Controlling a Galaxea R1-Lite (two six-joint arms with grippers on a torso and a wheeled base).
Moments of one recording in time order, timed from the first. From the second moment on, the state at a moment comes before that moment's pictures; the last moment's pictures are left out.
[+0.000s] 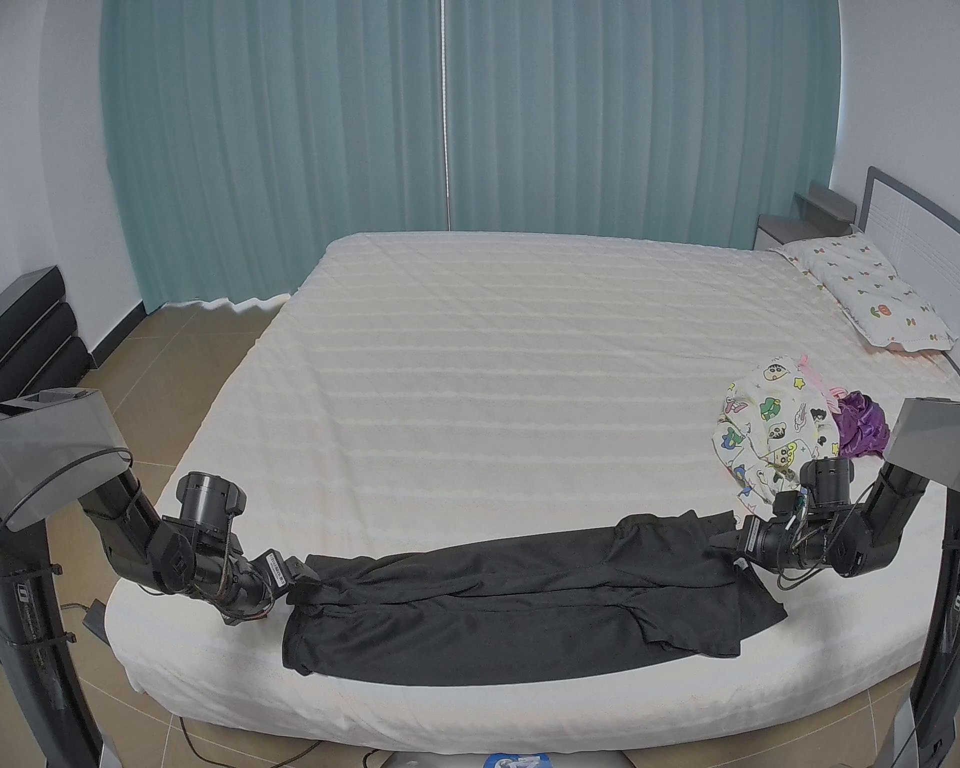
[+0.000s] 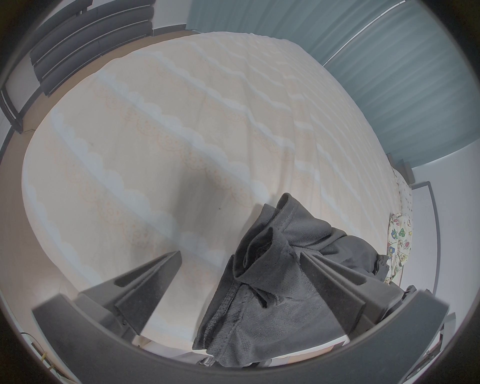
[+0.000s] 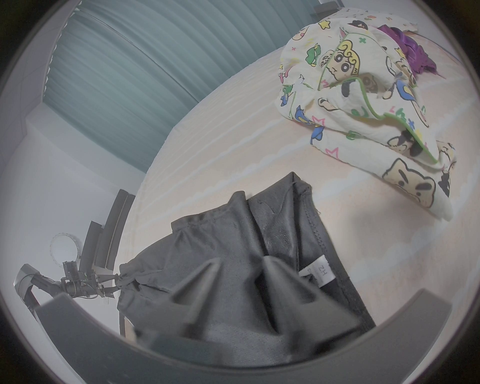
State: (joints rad) left arm -0.06 2.19 -0.72 -0.44 -0.19 -0.65; right arm -0.06 2.30 -0.71 -0.82 0.44 0.39
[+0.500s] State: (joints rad) left arm -0.10 2.14 -0.75 -0.44 -0.17 -0.86; right arm -0.03 2.20 -0.58 -0.90 0.28 0.70
